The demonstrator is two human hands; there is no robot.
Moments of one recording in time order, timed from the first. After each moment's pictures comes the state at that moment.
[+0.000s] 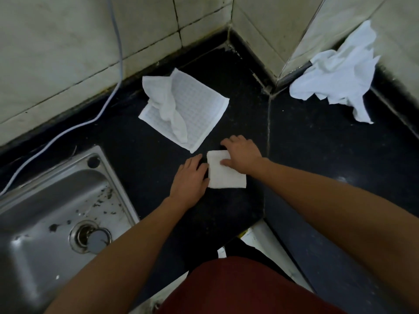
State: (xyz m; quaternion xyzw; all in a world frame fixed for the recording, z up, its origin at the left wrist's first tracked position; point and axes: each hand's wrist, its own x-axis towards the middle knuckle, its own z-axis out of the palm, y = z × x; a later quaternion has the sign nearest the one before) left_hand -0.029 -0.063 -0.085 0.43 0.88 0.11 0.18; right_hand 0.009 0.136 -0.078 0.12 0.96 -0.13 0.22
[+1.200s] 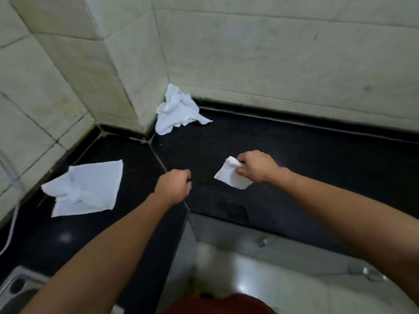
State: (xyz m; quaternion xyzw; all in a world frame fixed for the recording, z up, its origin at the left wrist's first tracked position) left_hand 0.095 0.031 0.045 0.65 0.75 0.00 0.12; right_hand 0.332 0.143 0.071 0.46 0.87 -0.17 0.04
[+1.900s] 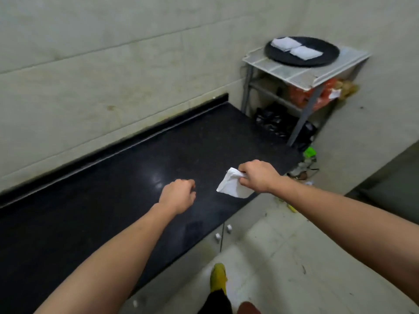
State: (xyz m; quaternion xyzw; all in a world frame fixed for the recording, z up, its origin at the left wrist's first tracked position) left_hand 0.652 0.110 0.045 0.92 0.38 -0.03 0.11; right_hand 0.885 -0.004 0.074 0.78 0.61 -0.11 0.00
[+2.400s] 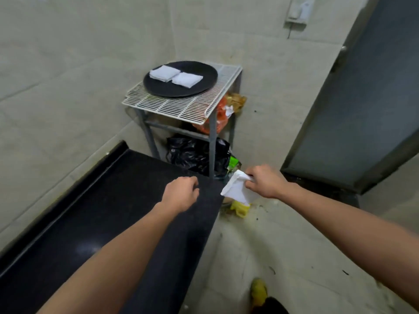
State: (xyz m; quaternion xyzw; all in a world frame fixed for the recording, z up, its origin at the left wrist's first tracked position) left_hand 1.000 0.128 0.080 0.99 0.10 -0.01 0.13; right_hand 1.127 -0.102 0.100 0.93 0.36 -0.08 -0.05
